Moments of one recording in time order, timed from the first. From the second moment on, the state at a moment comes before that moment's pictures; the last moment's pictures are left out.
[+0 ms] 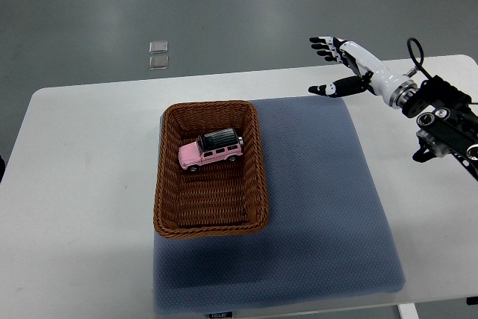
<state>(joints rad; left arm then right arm) -0.07 0.00 -0.07 -0.09 0.12 -0.11 -0.06 0.72 -0.40 0.66 0.85 -0.89 0.00 0.33</state>
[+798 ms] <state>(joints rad) -0.07 0.00 -0.07 -0.09 0.12 -0.11 -0.06 0.59 -0.41 0.70 0.83 -0.23 -0.06 0.33</state>
